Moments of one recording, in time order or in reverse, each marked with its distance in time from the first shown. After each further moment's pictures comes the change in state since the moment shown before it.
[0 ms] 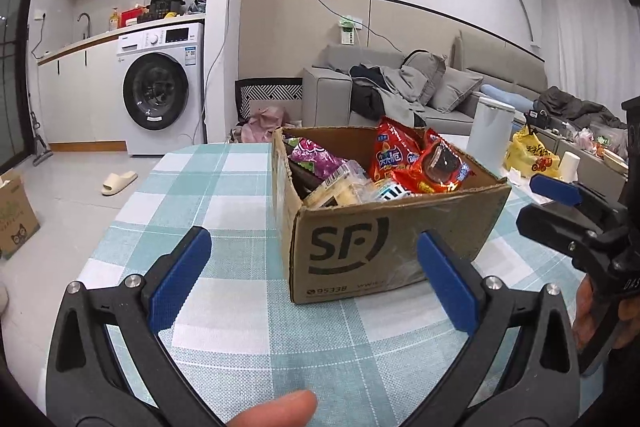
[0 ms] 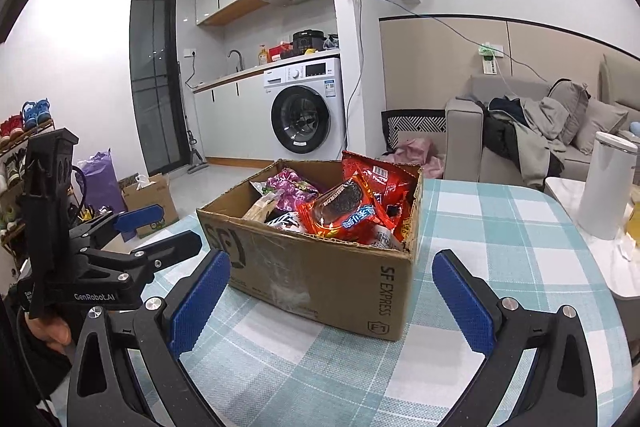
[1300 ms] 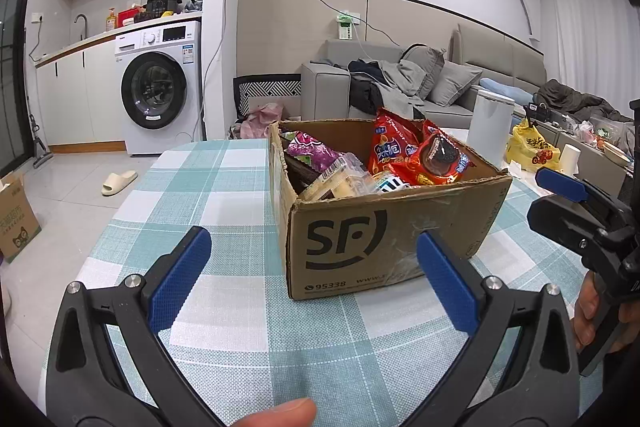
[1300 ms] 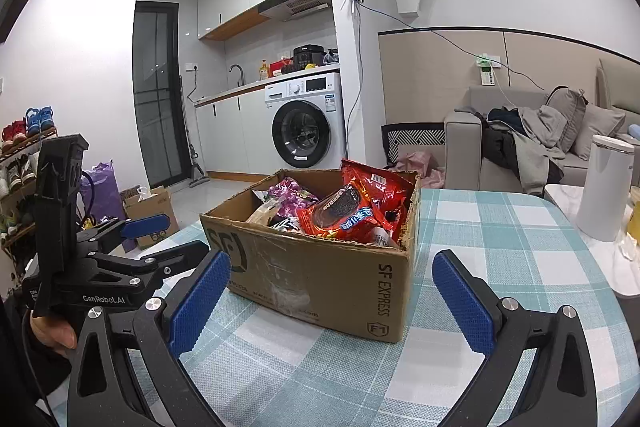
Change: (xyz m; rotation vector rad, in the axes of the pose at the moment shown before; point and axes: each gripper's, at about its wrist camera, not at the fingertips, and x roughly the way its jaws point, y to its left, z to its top) left arm 0.010 -0.002 -0.004 0.012 0.012 0.000; right arm -0.007 0.000 -0.005 0.003 -0.048 0.009
